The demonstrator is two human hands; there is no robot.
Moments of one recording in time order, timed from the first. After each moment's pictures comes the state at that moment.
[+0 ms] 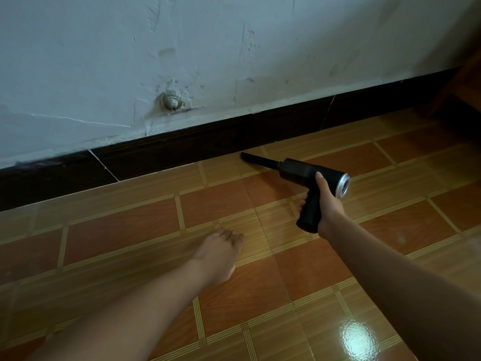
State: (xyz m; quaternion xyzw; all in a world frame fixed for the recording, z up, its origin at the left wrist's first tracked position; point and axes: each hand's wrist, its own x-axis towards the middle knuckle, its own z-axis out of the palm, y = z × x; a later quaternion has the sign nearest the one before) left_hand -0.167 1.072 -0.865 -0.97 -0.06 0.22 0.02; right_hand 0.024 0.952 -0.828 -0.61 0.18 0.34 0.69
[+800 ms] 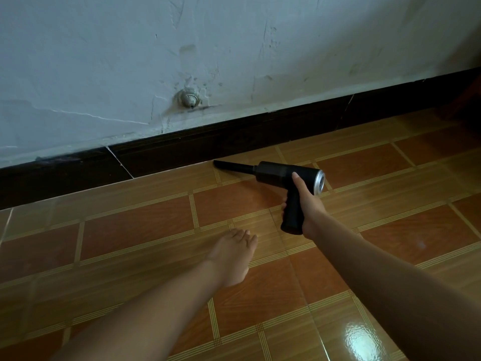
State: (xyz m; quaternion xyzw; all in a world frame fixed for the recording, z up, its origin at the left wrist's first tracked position) left_hand -0.174 1.075 -0.869 -0.98 -0.05 0.21 -0.01; right_hand -0.010 0.998 -0.832 -0.62 0.12 0.42 0.65
